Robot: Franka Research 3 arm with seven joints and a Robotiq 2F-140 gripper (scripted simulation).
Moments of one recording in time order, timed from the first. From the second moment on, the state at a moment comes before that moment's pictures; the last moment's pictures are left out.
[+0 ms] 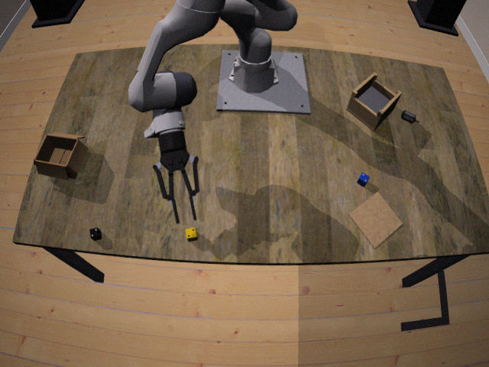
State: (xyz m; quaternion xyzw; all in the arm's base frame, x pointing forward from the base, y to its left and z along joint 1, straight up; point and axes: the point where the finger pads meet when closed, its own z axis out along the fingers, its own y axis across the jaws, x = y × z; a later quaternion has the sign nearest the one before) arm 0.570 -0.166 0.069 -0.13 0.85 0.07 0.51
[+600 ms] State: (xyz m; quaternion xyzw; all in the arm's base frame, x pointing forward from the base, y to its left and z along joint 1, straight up) arm 0.571 -0.165 0.104 -0.14 0.85 0.07 0.51
